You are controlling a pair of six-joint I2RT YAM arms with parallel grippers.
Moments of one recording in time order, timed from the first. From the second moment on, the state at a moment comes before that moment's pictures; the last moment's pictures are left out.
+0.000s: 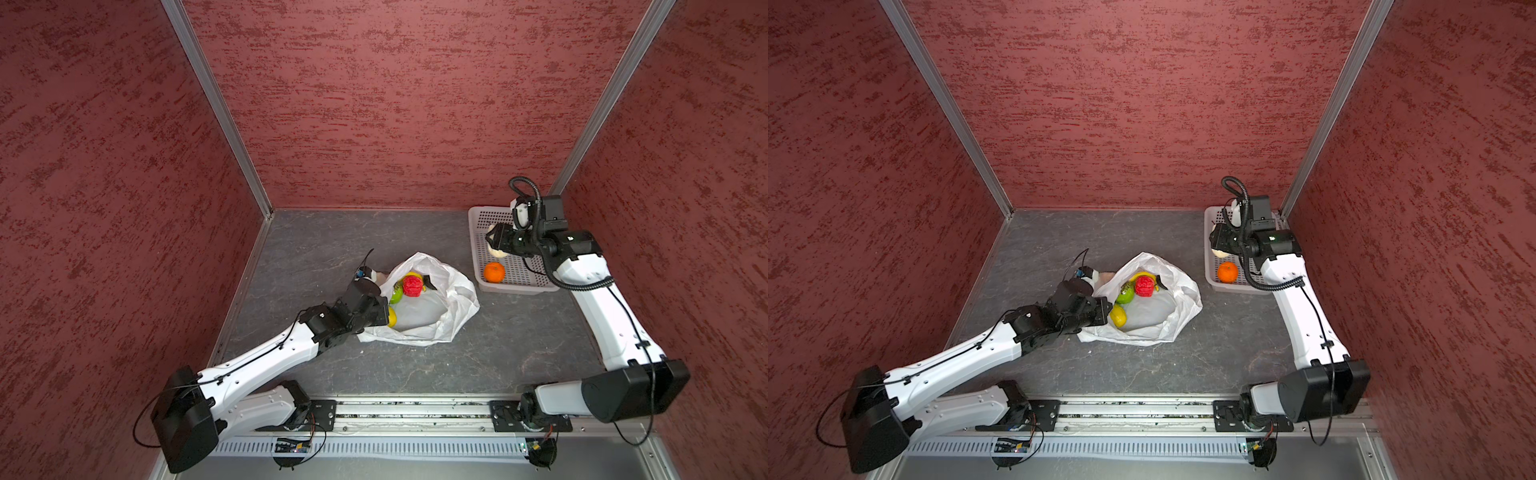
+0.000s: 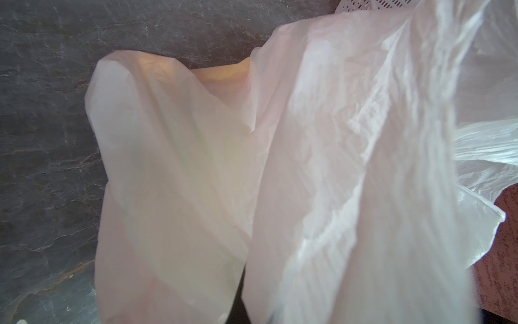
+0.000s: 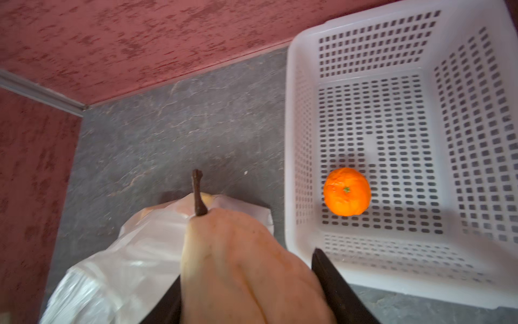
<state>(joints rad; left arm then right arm) -0.81 1.10 0.78 -0.43 -0.09 -0.81 0.09 1.42 1.47 -0.85 -0.17 0.33</state>
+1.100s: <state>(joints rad) -0.80 1.11 0.78 -0.43 -0.09 -0.81 -0.12 1.92 1.42 -0.68 0.06 0.17</state>
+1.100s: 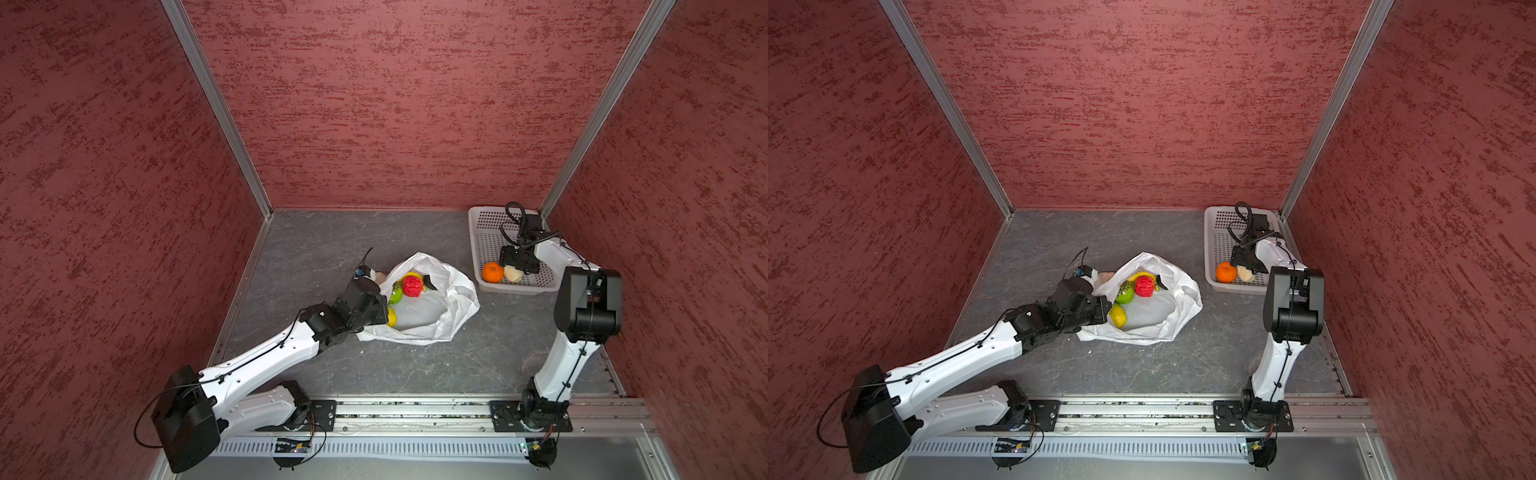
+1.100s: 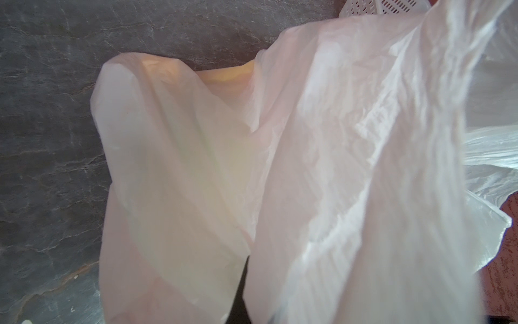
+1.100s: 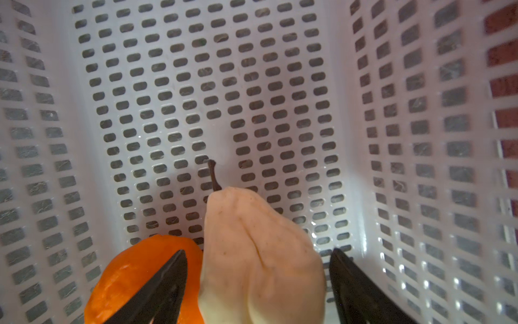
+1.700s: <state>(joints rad) -0.78 1.13 0.83 -0.46 -0.06 -0.78 -0.02 1.52 1.42 -0.80 -0.08 0.23</state>
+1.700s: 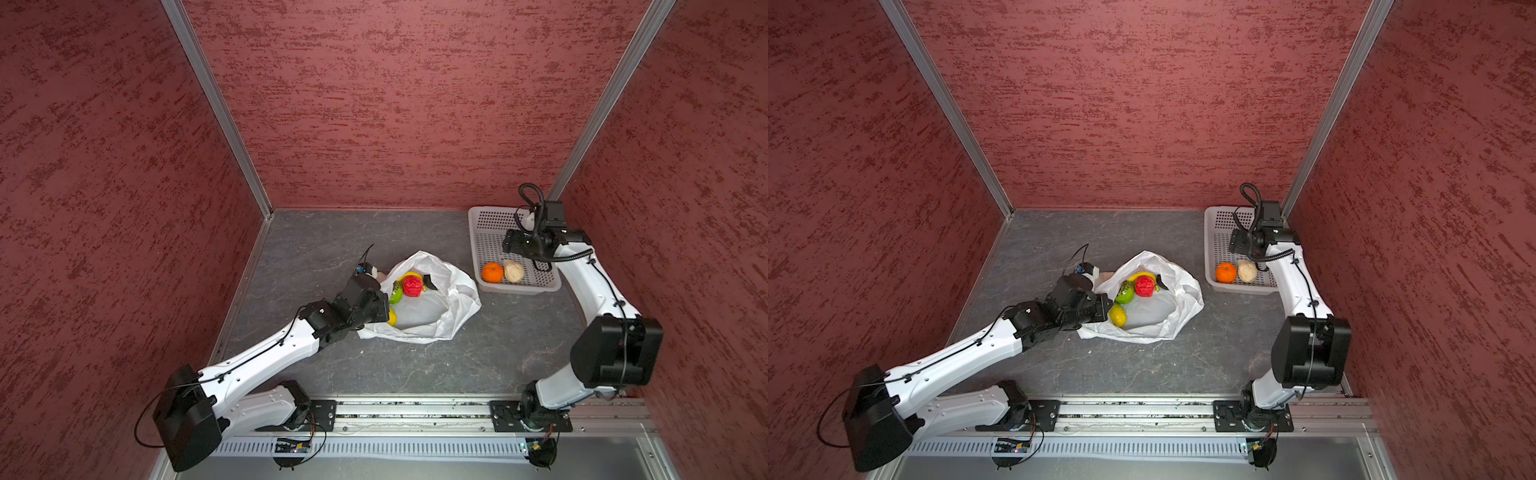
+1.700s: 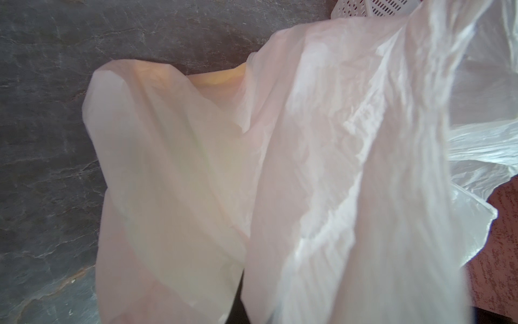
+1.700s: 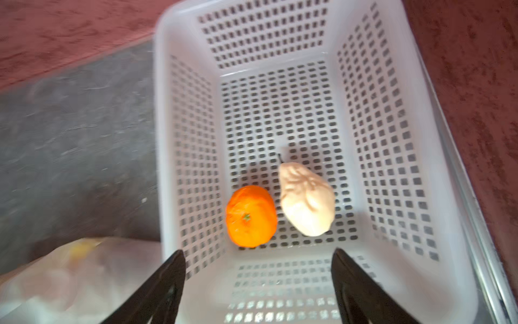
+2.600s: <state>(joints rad) -0.77 1.12 0.82 -0.42 -0.03 -0.81 0.85 1.29 1.34 -0.92 -0.14 0.60</state>
